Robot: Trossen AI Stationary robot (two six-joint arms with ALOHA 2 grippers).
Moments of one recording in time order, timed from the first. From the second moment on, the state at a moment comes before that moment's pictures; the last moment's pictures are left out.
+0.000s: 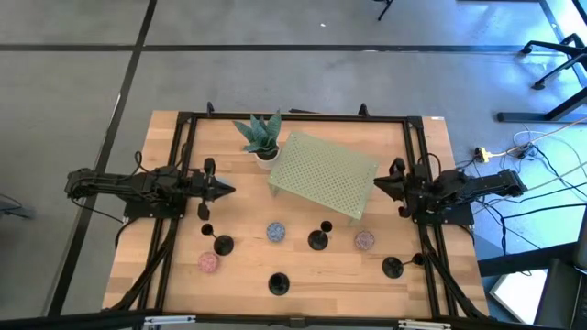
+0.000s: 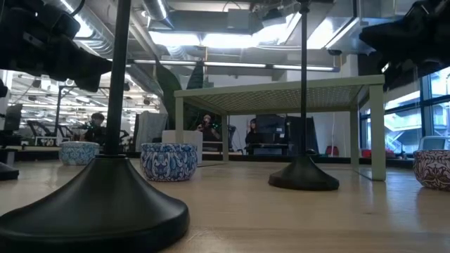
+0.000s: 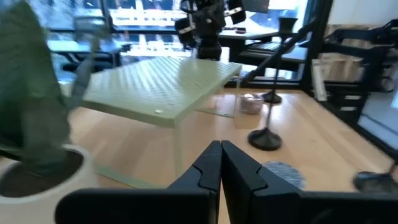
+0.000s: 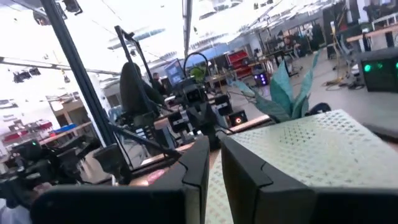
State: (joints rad) left arm -0.02 0.11 0.01 0.04 -0.08 -0.02; right arm 0.24 0.00 0.03 0.18 0.30 0.31
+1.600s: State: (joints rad) left arm -0.02 0.11 0.01 0.32 -0.27 0.04; right arm 0.24 0.26 0.59 -0.63 -0.46 0.07
